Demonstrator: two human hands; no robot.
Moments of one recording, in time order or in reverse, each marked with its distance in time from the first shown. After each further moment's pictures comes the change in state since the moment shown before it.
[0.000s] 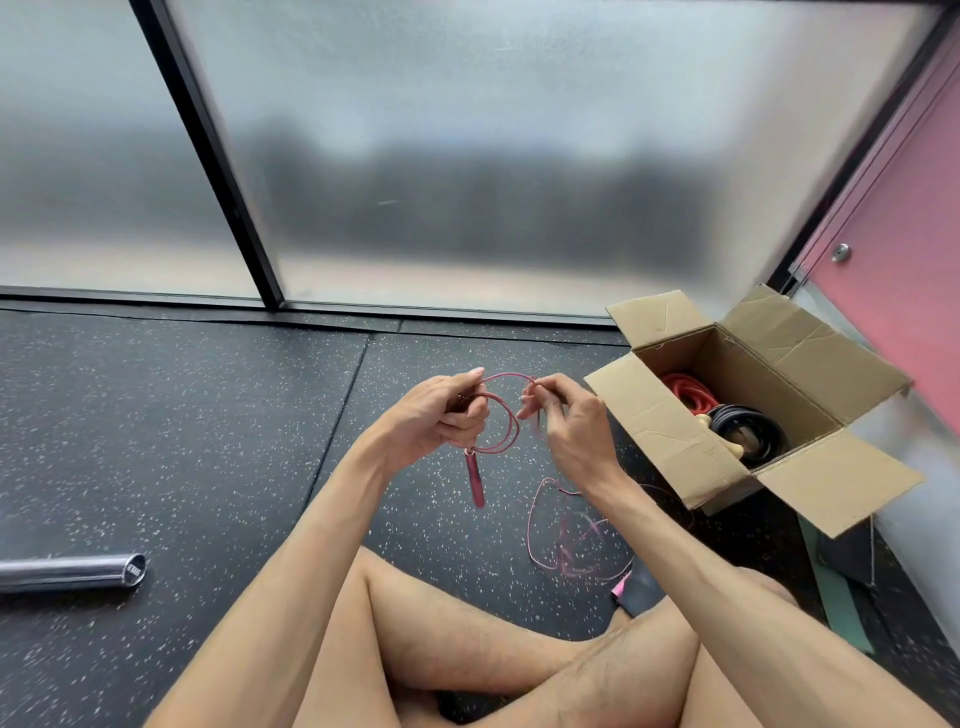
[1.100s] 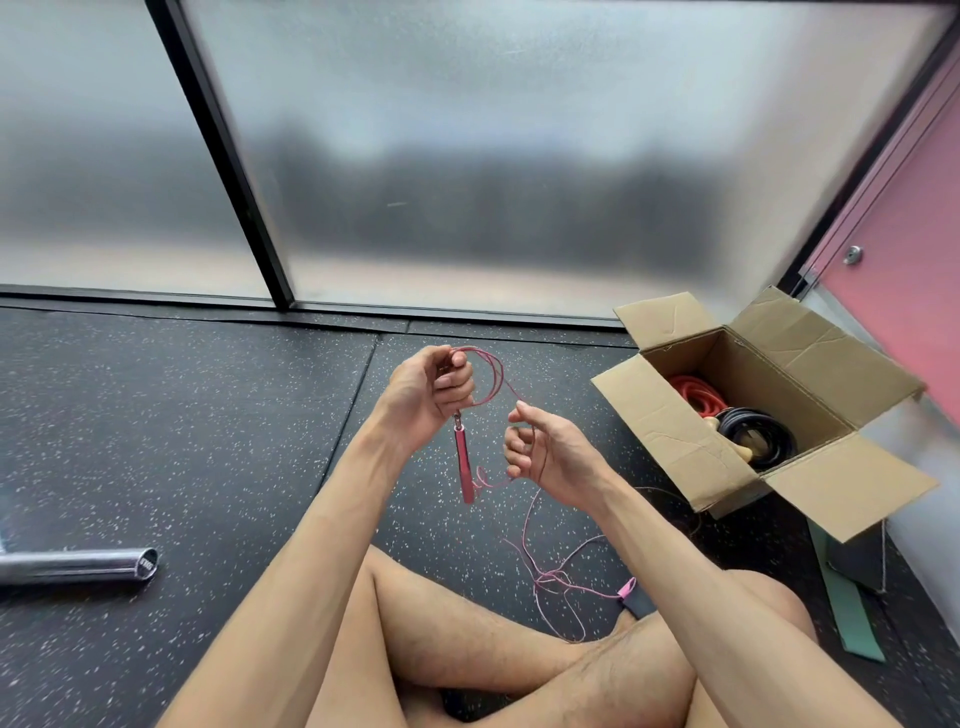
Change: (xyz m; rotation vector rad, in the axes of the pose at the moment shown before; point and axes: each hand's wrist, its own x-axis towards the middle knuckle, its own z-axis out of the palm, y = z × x) left_hand 0.004 0.008 -0.011 -0.419 0.226 0.128; right_hand -0.010 -0.011 0.017 1.030 -0.442 0.812
